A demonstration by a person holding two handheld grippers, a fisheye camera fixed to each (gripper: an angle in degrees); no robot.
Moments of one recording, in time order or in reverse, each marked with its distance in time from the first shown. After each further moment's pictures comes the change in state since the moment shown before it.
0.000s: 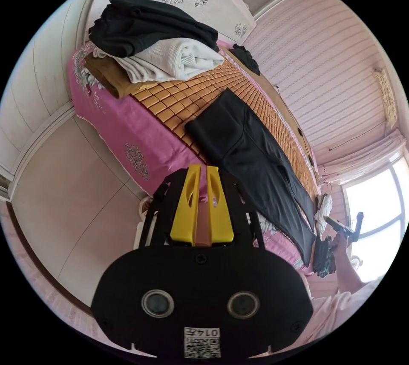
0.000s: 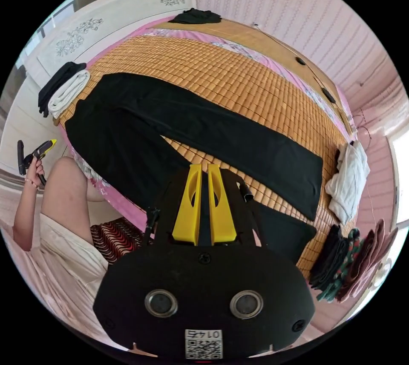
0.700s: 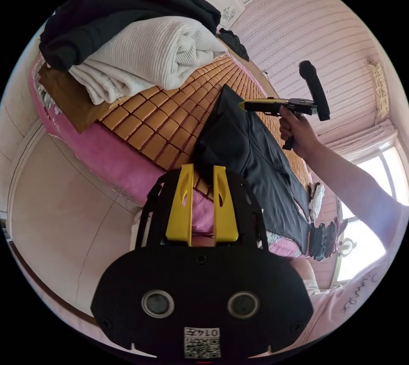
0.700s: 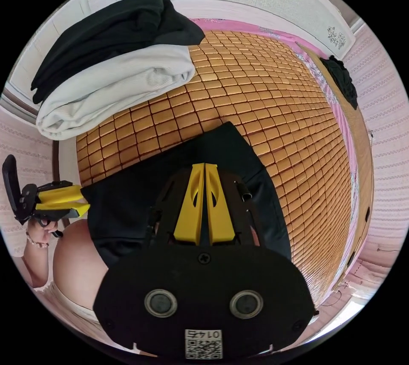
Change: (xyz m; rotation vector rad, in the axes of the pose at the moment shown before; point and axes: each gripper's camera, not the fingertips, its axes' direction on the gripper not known) left arm -0.106 -0.104 -0.003 -0.114 0.108 0.087; right arm -0.386 -0.364 0.134 -0.066 -0.080 -0.631
